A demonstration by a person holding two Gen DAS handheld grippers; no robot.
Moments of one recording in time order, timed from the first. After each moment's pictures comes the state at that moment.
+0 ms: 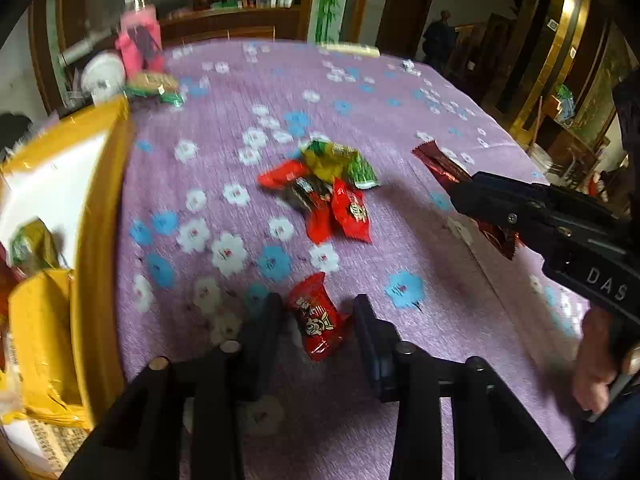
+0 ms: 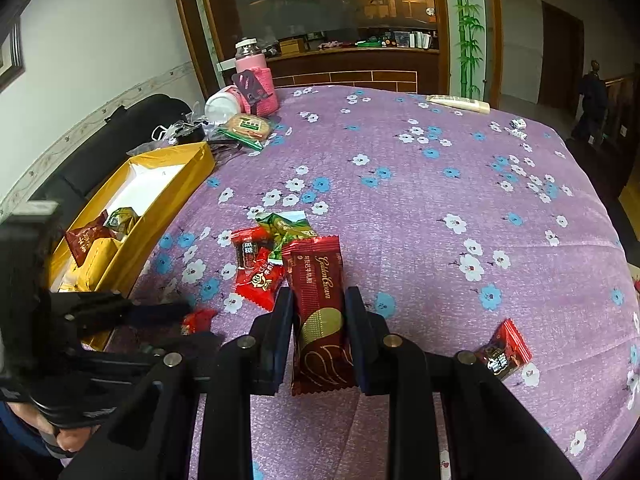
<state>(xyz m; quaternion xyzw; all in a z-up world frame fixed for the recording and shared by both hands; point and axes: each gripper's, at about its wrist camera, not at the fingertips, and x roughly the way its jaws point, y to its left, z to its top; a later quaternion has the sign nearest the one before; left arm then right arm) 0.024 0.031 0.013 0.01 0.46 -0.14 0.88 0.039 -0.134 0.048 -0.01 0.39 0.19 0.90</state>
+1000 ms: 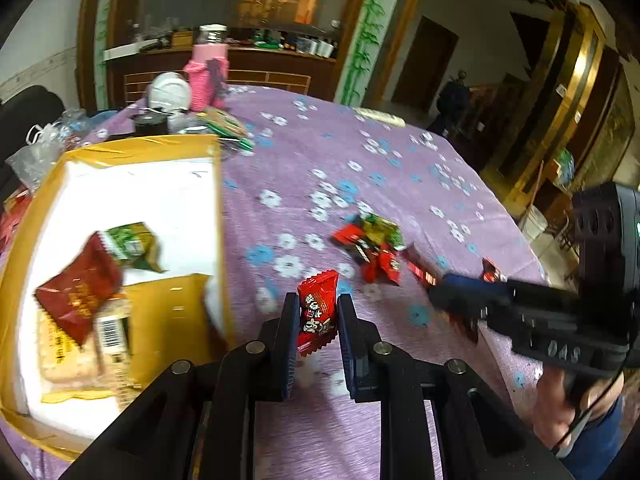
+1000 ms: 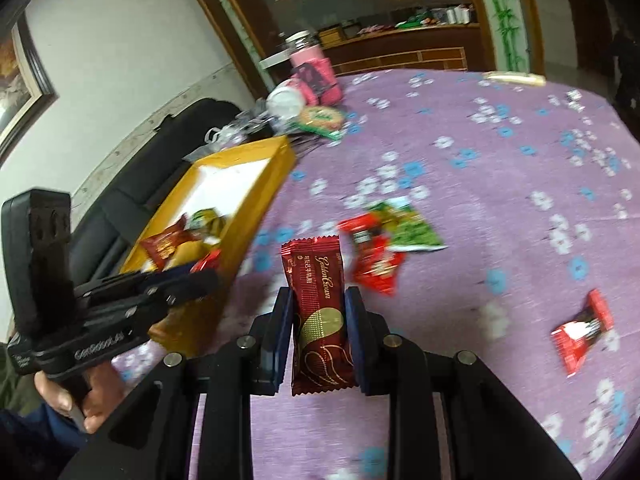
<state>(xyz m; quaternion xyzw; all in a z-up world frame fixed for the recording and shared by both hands) -0.008 0.118 0.067 -0.08 0.40 -0.13 0.91 0.015 -0.081 0.058 0.08 0.42 0.30 0.85</state>
